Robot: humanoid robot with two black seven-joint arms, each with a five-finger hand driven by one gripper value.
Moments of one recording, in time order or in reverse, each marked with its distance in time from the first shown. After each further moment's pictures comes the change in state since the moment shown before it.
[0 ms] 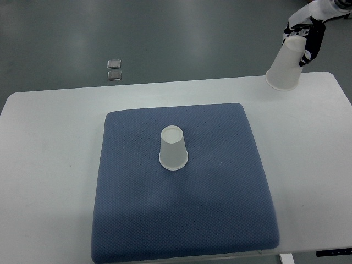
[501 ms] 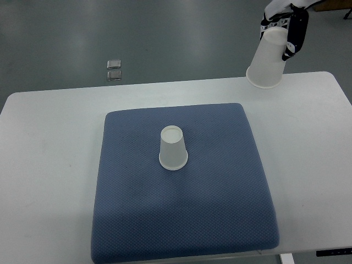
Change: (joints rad) left arm 0.001 0.000 0.000 -0.006 0.000 0.000 0.000; right arm 0.150 0.103 0.017 0.118 0.018 0.006 -0.002
